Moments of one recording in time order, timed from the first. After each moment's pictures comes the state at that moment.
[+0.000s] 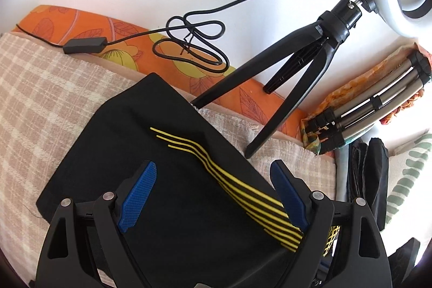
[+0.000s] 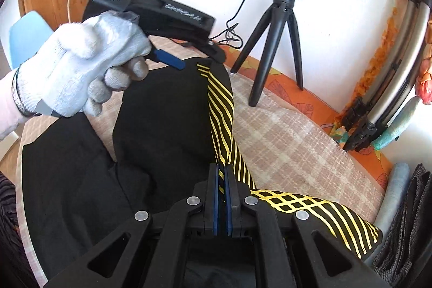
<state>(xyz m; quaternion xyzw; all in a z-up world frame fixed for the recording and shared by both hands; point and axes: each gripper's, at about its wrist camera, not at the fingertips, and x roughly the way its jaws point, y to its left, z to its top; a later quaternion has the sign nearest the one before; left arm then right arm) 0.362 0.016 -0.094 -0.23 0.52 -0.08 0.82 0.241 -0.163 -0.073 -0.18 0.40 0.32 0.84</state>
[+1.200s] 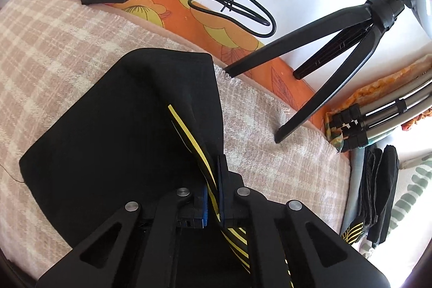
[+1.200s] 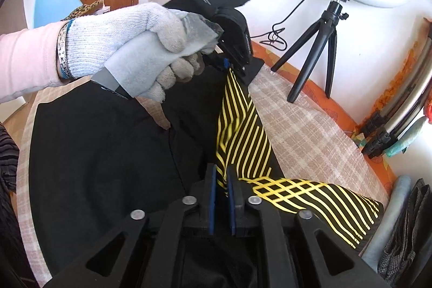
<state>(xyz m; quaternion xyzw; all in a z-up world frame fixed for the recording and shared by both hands) 0.358 0.040 -0.128 -0.26 0.54 -0.03 0.80 0.186 -0.149 -0.086 -0.23 0.38 0.36 0.82</state>
